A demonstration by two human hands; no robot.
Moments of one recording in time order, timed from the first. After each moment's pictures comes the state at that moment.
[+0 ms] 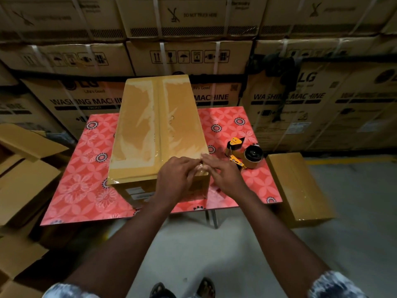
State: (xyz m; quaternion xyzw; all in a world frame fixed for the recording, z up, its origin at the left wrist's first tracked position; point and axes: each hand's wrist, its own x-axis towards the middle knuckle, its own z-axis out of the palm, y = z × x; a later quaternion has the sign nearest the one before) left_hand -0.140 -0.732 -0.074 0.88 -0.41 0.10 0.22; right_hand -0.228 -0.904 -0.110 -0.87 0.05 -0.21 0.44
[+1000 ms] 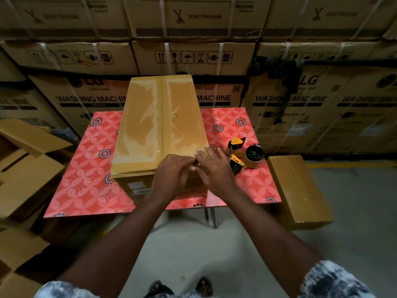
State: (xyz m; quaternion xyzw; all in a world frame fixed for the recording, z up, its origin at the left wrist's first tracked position) left_hand -0.132 -0.714 -0.088 0.85 -0.43 0.09 0.30; right_hand -0.215 -0.879 -0.116 -0.95 0.03 -0.27 0.15
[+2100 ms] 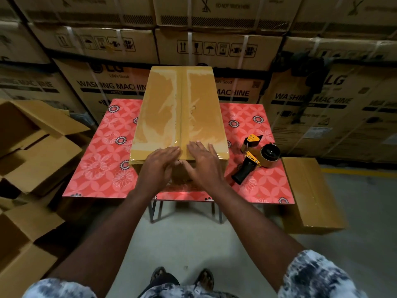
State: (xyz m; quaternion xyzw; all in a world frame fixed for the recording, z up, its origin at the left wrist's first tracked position) left_hand -0.090 -0.635 -0.109 0.86 -0.41 0.09 0.30; right_hand -0.173 -0.804 -0.099 -0.96 0.08 -0.21 0.19
